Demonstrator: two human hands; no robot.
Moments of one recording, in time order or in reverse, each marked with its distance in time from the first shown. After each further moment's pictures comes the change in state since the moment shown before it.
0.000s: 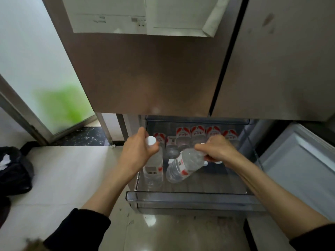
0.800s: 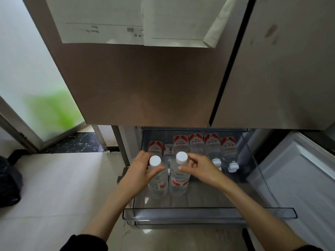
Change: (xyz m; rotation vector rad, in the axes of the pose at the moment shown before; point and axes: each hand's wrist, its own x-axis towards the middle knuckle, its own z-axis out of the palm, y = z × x) left_hand 0.004 -0.034 0.038 -0.126 -0.175 0.151; right_hand 0.021 0.019 0.043 0.151 -0.169 -0.305
